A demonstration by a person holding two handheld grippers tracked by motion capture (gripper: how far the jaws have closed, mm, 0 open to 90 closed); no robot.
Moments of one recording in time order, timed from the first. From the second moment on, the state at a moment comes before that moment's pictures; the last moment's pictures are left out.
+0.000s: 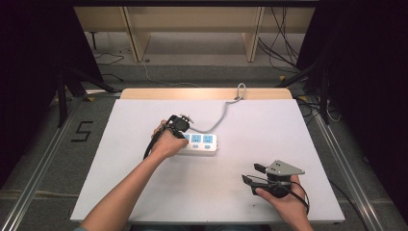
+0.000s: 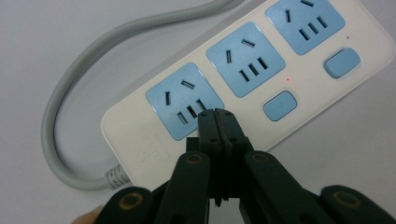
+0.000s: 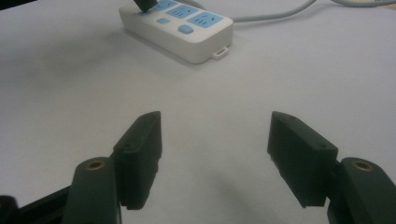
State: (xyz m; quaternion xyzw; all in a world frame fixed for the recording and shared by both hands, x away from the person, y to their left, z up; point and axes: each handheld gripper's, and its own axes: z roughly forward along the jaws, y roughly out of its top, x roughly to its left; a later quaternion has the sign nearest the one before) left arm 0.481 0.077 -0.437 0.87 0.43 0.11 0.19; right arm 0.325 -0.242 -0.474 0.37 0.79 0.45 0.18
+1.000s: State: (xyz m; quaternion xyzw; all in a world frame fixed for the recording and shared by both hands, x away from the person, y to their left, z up) left arm 0.481 0.076 -0.437 0.87 0.43 0.11 0.19; right arm 0.325 -0.241 -0.474 0.37 0.79 0.46 0.18
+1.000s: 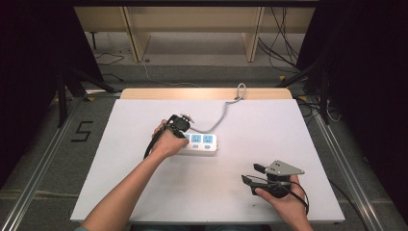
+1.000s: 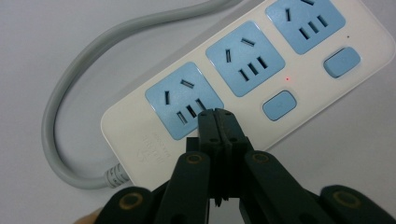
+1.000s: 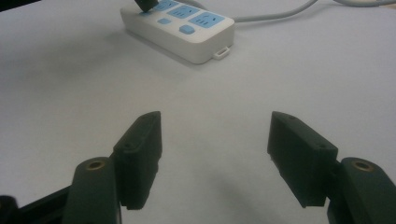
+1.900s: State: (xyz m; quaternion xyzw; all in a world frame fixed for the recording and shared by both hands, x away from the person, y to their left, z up) left arm 0.480 0.078 -0.438 0.88 0.42 0.12 0.20; right arm 0.326 -0.243 -0.475 0.38 0.79 0.45 0.18
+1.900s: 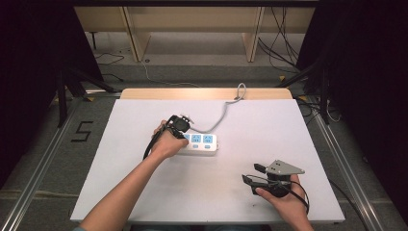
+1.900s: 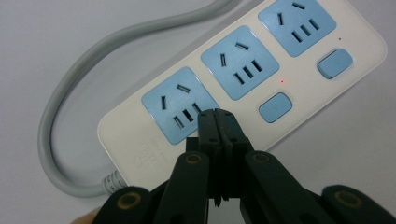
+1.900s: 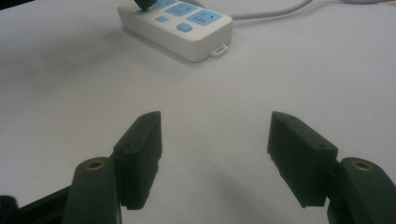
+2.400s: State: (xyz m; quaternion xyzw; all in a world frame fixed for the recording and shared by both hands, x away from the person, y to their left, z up) left arm 0.466 0.094 -0.416 0.86 0.41 0.14 0.27; right arm 0.326 -0.243 -0.476 0.37 0.79 0.45 0.18
